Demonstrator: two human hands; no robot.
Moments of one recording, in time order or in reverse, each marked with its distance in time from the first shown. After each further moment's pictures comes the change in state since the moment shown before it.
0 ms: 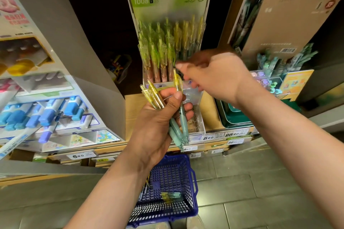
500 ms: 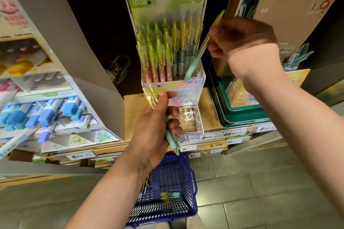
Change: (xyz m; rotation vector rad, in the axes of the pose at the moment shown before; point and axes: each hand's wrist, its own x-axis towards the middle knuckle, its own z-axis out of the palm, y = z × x) left_hand -0.003 -0.003 -0.001 0.079 0.078 -0.121; right_hand 0.007 0.003 -0.032 0.518 0.350 -0.078
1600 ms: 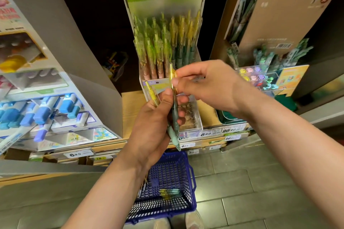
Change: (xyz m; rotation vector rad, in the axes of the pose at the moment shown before) left_hand 0.000 -0.001 0.002 -0.024 -0.146 0.101; right_hand -0.037 0.026 0.017 -0.247 -0.476 0.184
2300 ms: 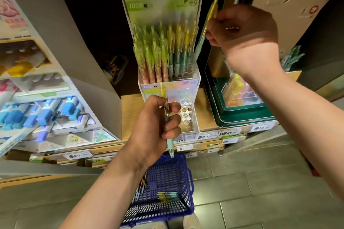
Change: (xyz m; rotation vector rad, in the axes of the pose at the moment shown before) left_hand -0.002 0.011 0.005 -0.073 -0.005 -0.152; right_hand 0.026 -0.027 -0.053 0.021 0.545 -0.288
